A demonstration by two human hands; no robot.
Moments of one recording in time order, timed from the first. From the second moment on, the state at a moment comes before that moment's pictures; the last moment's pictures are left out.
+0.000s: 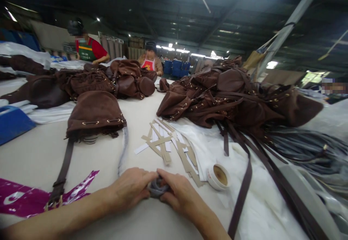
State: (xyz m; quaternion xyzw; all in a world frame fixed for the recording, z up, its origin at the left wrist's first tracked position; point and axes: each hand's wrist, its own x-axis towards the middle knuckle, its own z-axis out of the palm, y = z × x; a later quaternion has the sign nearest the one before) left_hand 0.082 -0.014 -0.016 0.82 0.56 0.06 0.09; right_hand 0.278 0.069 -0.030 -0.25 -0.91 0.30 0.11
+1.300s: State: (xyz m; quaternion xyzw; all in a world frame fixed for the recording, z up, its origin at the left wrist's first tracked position) left_hand 0.073 -0.010 -0.057 0.84 0.51 0.14 -0.11; right_hand 0.261 0.083 -0.094 -0.17 -0.96 0.17 0.12
